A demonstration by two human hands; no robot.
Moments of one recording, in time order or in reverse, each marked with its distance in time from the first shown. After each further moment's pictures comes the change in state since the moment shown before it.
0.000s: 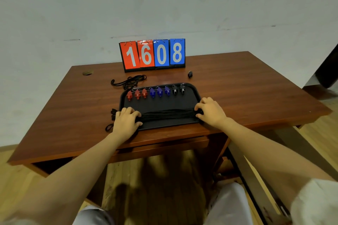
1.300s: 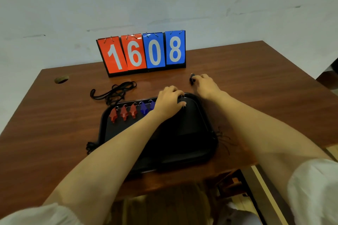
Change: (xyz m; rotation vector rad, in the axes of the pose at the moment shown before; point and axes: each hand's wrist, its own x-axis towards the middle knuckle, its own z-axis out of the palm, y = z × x) left_hand 0.211 0.120 0.020 -0.265 -0.125 0.243; right_hand 0.206 0.058 0.005 0.308 -0.090 0.269
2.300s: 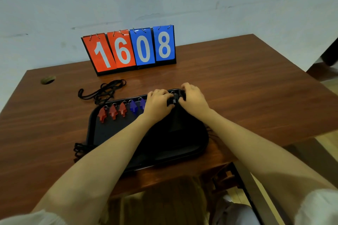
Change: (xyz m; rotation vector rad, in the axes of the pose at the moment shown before) left_hand -0.010 -0.006 0.022 0.076 0.055 0.025; right_hand -0.054 -0.007 0.037 0.139 0.153 -0.094
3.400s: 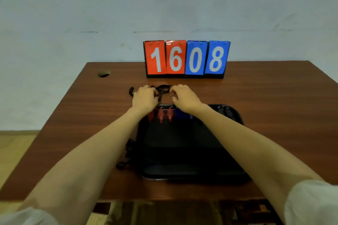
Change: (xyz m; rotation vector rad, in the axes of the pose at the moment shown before) left_hand -0.049 -0.154 -0.088 -0.008 0.091 -0.504; right_hand 0.063 -0.164 0.061 -0.086 -0.213 -0.332
